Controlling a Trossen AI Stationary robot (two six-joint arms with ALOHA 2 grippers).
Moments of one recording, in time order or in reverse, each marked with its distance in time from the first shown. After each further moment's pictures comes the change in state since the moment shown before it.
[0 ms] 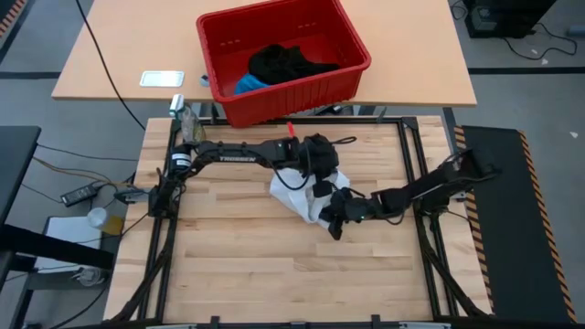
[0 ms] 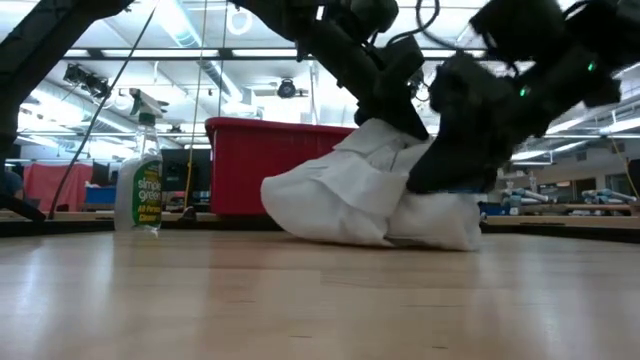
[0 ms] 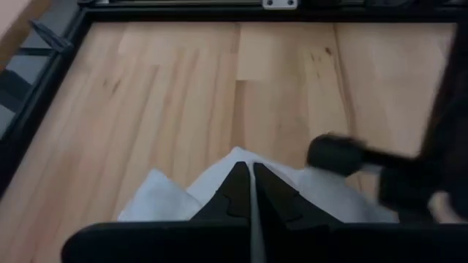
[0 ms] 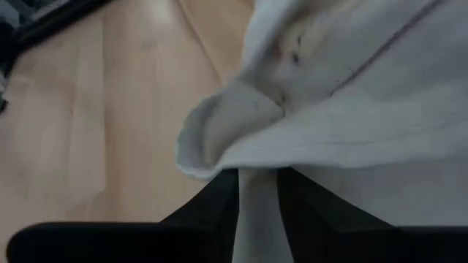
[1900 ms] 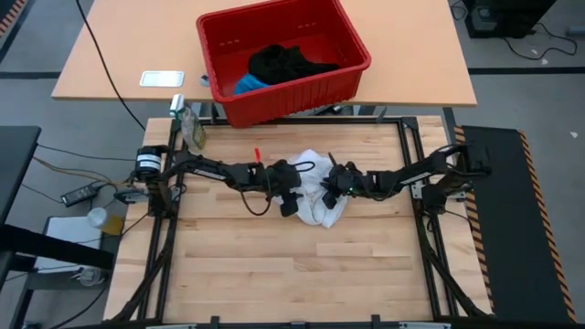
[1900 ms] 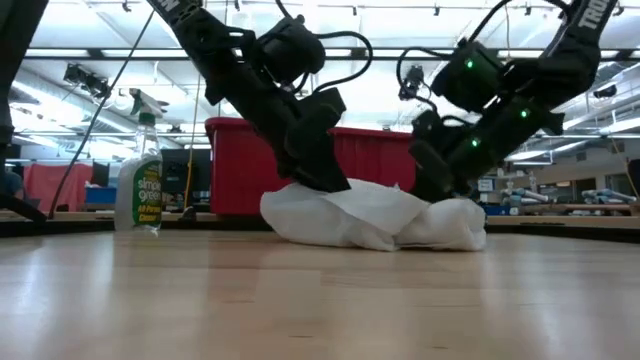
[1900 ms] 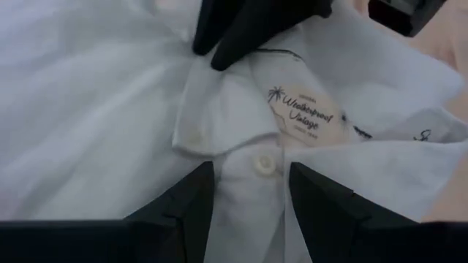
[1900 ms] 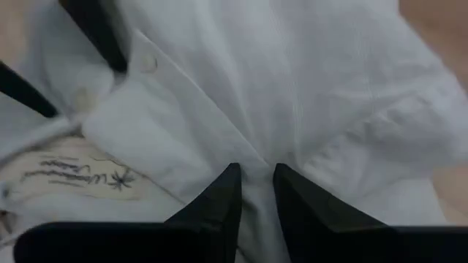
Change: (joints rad) left arm -0.061 -0.274 -0.733 0.394 -0.063 -0.214; right arm -0.309 0.076 -0.004 -0.030 0.044 -0.177
